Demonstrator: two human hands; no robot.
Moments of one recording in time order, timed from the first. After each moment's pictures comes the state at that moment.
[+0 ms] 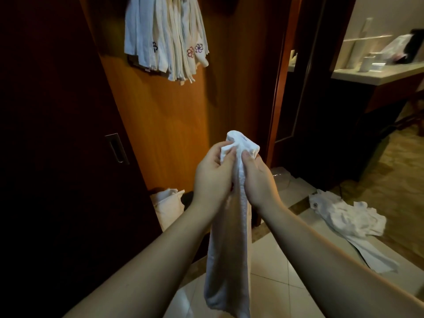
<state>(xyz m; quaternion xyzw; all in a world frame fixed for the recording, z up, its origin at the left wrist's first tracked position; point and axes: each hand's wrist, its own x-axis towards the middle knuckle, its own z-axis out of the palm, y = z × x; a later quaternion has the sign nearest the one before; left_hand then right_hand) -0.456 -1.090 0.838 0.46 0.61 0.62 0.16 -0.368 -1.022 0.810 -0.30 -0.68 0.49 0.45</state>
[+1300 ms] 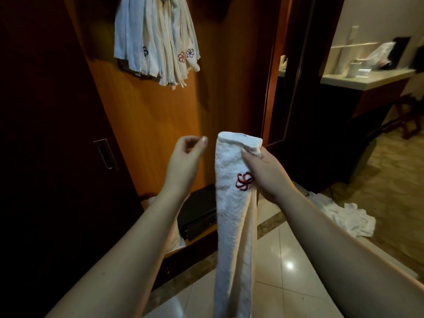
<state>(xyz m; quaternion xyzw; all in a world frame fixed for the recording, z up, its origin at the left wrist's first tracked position) -0.511 -1.061 0.845 0.42 0.63 0.62 0.20 -0.343 -0.969 0.824 -0.28 -0.68 0.56 0.38</state>
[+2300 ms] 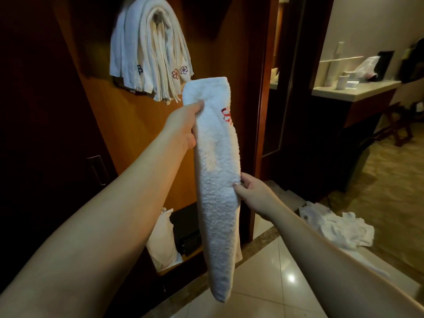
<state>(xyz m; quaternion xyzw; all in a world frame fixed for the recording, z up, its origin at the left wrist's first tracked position) -0.526 -0.981 0.956 0.26 0.55 0.68 0.41 -0.338 -0.939 0.793 -0.34 -0.79 0.44 0.27</state>
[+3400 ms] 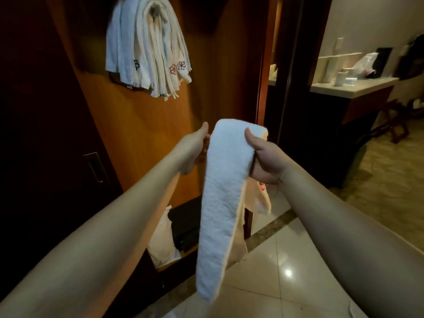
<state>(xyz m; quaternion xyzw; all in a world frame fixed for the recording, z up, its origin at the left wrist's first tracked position) -0.529 -0.968 0.886 0.39 0.65 0.52 0.39 -0.339 -0.922 0.875 -0.20 -0.46 0.81 0.29</state>
